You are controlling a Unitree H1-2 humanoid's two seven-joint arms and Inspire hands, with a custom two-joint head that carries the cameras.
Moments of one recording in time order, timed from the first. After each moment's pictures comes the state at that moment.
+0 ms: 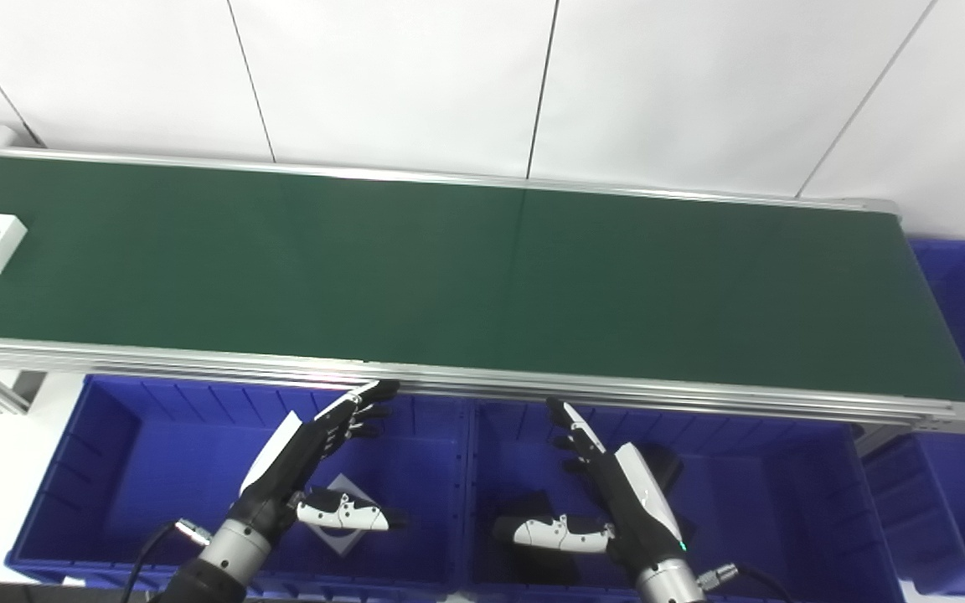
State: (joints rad) left arm 0.25 0.21 -0.19 0.01 0.13 -0.25 -0.24; right arm 0.33 -0.11 0.35 -0.26 -0.48 0.22 0.06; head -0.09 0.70
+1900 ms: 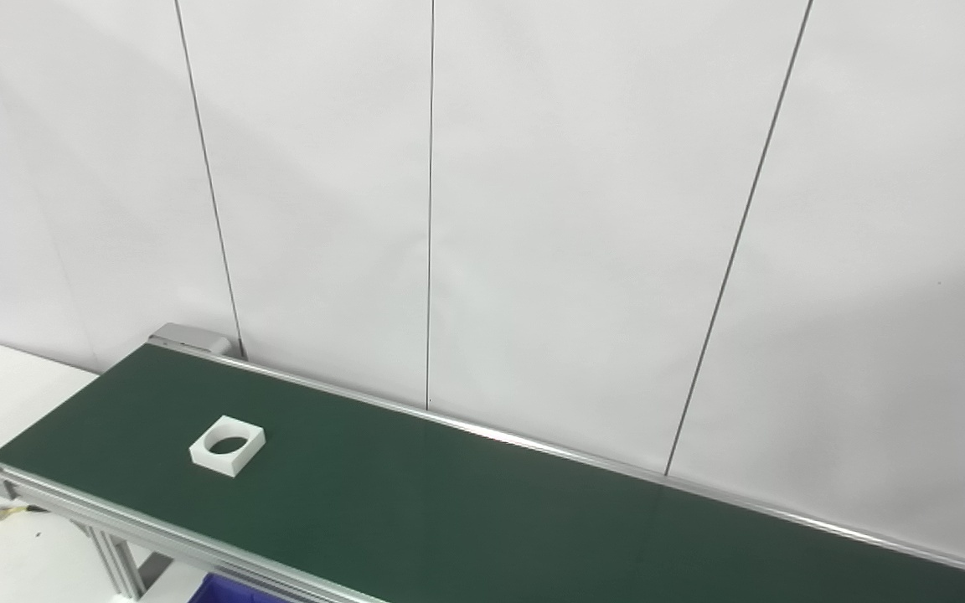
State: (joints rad) left arm 0.21 0.14 -0.23 0.24 0.21 -0.41 -0.17; right arm 0.34 -0.16 0.28 -0.02 -0.43 -0.08 -0.03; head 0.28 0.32
